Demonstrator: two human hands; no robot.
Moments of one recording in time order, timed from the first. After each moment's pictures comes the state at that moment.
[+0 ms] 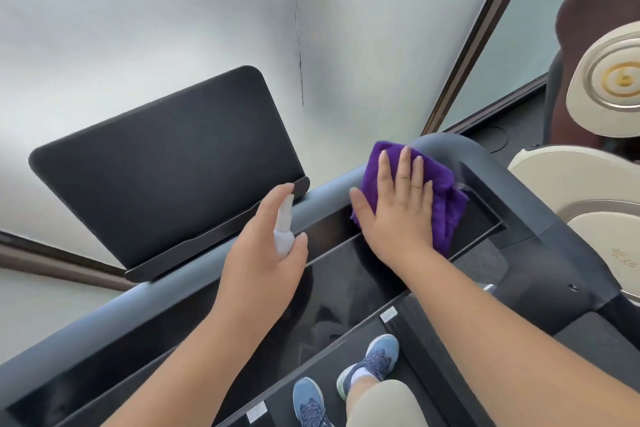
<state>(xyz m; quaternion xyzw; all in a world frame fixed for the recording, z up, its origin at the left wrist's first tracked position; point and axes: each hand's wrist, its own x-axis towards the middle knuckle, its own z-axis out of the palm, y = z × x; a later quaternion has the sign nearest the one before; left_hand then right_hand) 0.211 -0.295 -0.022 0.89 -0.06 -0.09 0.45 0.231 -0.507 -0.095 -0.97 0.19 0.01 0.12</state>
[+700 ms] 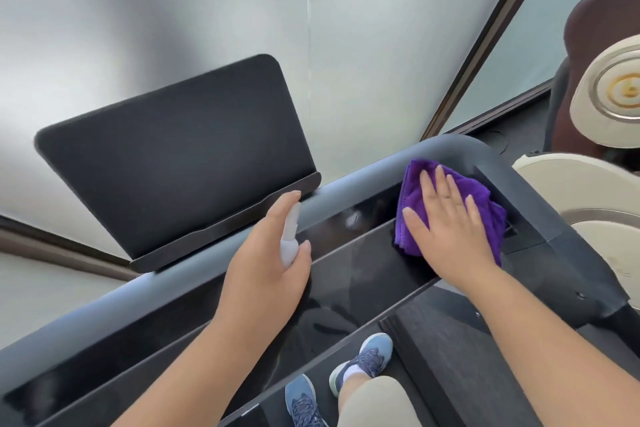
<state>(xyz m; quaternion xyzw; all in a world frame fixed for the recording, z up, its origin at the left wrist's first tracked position) 0.204 -0.276 -0.035 0.89 -0.06 -0.08 0.44 0.198 -0.568 -0.107 -0.98 0.15 0.05 0.09</state>
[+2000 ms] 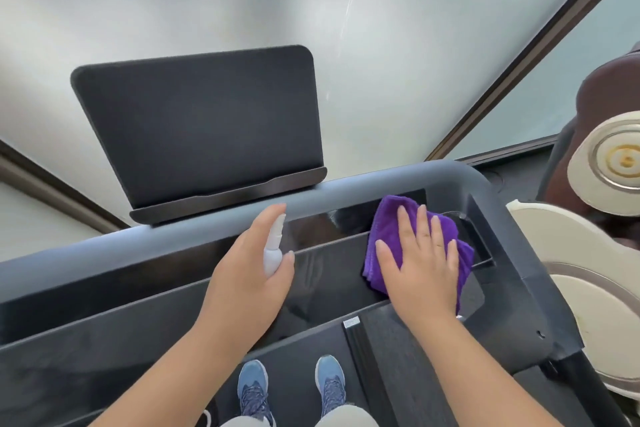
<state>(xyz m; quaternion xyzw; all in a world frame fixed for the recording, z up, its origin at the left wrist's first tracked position) 0.165 -0.277 -0.041 0.89 0.02 -0.05 0.46 0.166 -0.534 -0.105 -0.99 0.14 0.04 0.04</state>
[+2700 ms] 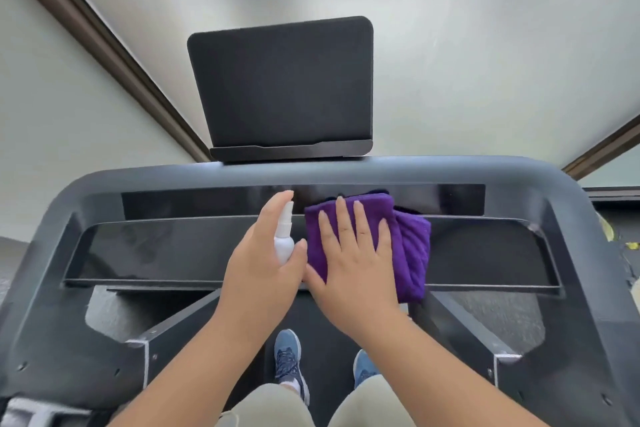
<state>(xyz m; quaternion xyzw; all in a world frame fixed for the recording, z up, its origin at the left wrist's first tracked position) 0.096 -0.330 -0.024 0.91 0.18 0.05 0.38 0.142 -0.461 -0.106 -0.97 -0.22 0.09 0.09</state>
